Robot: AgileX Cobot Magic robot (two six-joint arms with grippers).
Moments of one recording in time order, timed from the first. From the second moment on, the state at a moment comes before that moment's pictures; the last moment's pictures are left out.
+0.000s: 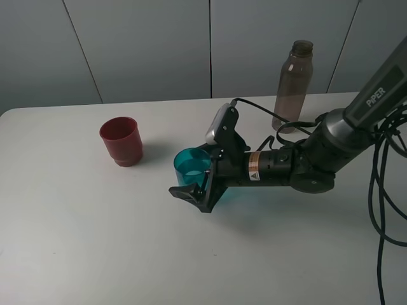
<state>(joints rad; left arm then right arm) 0.07 0.00 -0.52 0.02 1.10 0.24 0.54 2.16 -0.75 -0.76 -0.94 0.19</state>
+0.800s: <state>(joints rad) 0.07 0.00 -0.52 0.02 1.10 0.24 0.55 2.18 -0.77 -0.75 -0.99 0.18</state>
